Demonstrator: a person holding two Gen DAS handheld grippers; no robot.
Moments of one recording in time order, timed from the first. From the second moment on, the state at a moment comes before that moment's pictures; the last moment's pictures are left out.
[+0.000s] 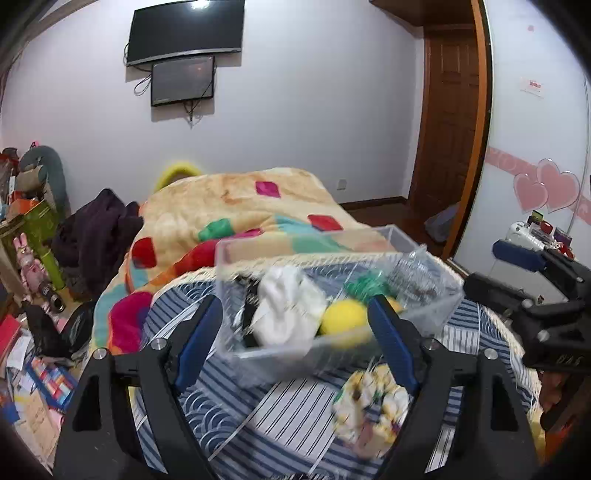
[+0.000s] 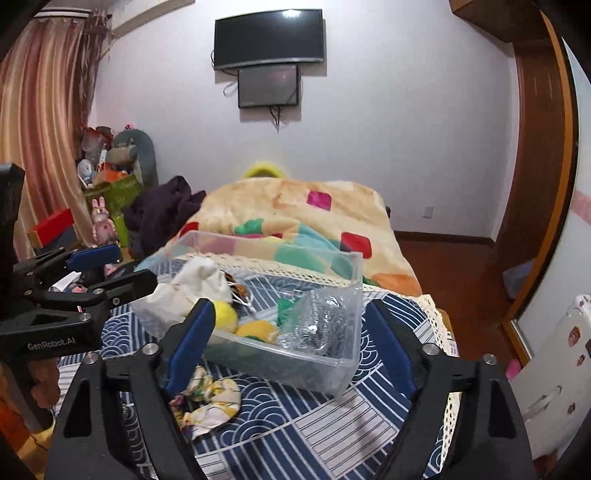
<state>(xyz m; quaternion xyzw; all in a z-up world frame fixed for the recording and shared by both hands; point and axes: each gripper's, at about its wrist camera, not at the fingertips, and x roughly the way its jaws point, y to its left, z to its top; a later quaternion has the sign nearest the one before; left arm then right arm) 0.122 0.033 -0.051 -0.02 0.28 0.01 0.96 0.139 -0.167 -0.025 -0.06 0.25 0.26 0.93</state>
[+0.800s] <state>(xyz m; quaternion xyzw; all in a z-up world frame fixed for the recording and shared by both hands) 0.058 0.036 -0.133 -0.04 0.39 -0.01 0.92 0.120 -0.130 -0.110 -0.05 0.37 0.34 0.86</state>
